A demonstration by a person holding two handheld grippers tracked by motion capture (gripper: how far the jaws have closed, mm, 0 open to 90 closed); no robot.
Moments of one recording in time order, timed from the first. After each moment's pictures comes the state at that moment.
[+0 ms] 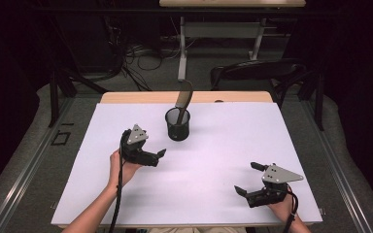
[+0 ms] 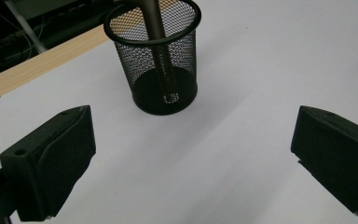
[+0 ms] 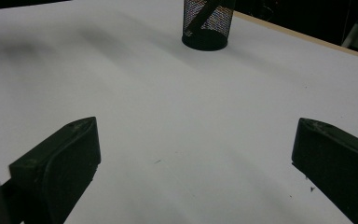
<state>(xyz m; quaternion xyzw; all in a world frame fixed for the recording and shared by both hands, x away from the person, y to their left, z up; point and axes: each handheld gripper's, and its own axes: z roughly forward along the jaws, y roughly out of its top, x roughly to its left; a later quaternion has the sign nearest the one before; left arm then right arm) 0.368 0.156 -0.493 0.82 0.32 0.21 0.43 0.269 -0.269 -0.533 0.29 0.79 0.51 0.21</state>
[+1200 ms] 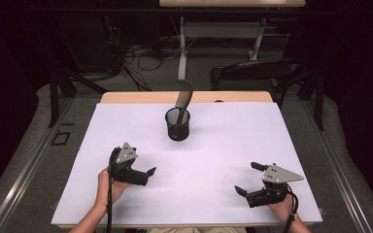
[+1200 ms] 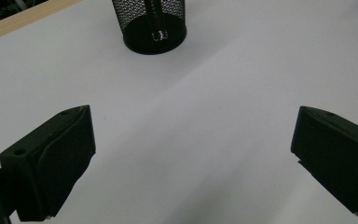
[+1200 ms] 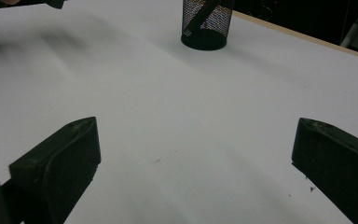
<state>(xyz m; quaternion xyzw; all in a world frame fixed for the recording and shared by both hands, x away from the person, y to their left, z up) 0.325 0.185 -0.516 0.83 0.33 0.19 0.40 0.269 -0.269 -0.533 0.29 0.79 0.51 0.21</state>
